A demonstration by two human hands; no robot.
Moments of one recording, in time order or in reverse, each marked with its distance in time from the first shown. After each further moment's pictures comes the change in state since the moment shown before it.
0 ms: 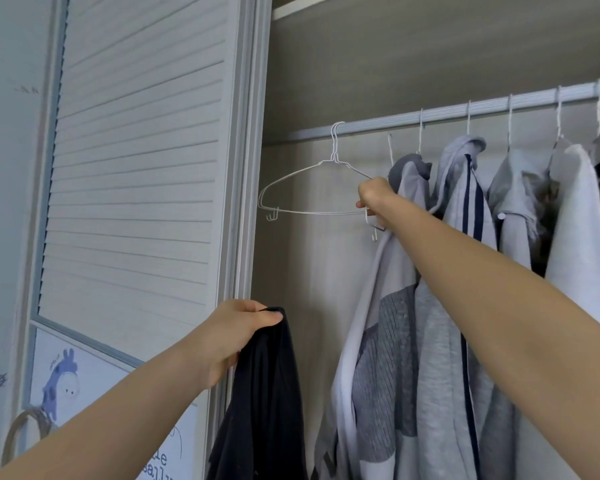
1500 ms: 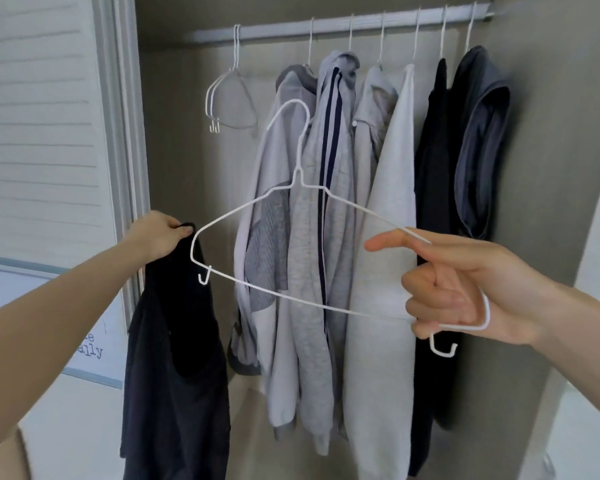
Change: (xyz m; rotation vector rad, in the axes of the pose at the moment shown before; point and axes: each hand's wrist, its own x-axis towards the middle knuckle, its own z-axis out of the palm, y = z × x) left_hand 0.008 -0.021 0.032 0.736 0.207 0.132; right_hand -0.362 0.117 -0.228 0.709 -0.850 0.269
